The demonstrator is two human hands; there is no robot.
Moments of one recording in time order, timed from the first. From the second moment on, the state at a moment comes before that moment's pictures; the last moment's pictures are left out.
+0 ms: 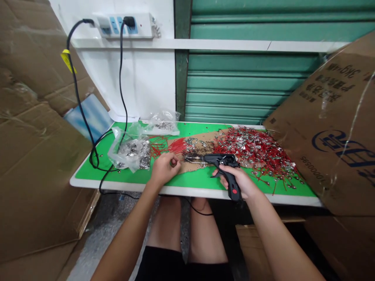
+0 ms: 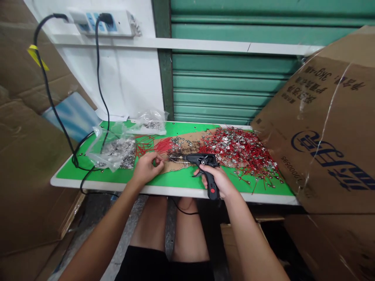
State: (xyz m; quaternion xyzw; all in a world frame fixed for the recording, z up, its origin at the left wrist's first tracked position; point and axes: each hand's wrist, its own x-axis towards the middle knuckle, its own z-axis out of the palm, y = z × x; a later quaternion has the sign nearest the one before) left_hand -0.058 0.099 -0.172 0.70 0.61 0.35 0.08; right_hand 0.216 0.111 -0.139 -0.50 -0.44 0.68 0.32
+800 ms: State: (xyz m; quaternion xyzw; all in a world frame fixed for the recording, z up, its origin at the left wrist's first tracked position) left_hand -0.057 0.099 -0.172 0.70 0.62 0.35 0.08; right_hand 0.215 0.114 -0.140 -0.52 -0.45 0.67 0.29
